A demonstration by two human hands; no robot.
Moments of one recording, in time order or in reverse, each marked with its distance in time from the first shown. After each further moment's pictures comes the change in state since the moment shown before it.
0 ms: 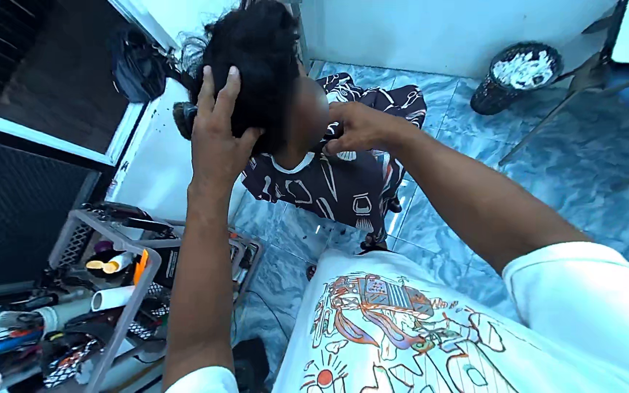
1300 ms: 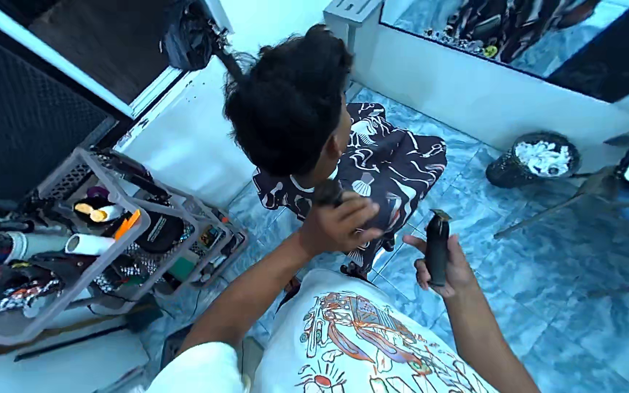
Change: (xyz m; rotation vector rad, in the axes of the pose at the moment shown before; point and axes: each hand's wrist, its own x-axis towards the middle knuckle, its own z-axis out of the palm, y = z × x) left_hand -0.090 0.118 0.136 -0.292 0.303 0.353; right_hand -0.245 0.063 0.070 1.513 0.180 0.455
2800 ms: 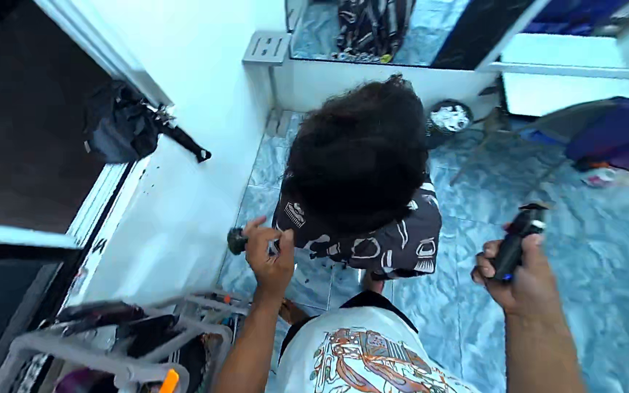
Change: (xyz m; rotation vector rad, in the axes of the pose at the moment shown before) left_hand -0.055 -0.237 -0.155 -0.427 0.250 -0.412; right_hand 0.037 0.059 0.202 -0.128 0.934 -0.645
